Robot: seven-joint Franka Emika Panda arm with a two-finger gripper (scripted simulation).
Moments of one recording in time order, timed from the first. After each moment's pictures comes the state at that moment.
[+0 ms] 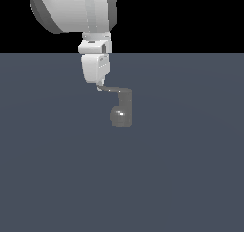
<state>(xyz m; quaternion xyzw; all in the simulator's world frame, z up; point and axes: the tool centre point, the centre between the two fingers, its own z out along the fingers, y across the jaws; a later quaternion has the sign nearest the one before) 0.046 0.079 0.173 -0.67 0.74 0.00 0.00</state>
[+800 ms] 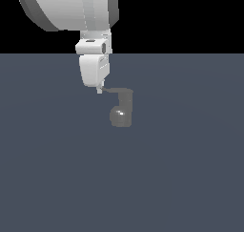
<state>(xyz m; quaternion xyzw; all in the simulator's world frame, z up) 0.007 0.074 0.174 -0.68 0.73 0.00 0.00</state>
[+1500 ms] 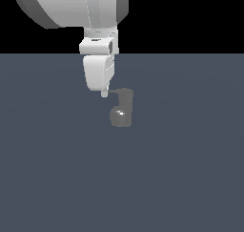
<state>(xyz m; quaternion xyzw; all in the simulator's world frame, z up) -0.031 0.053 0.175 -0.68 0.73 0.00 0.00</state>
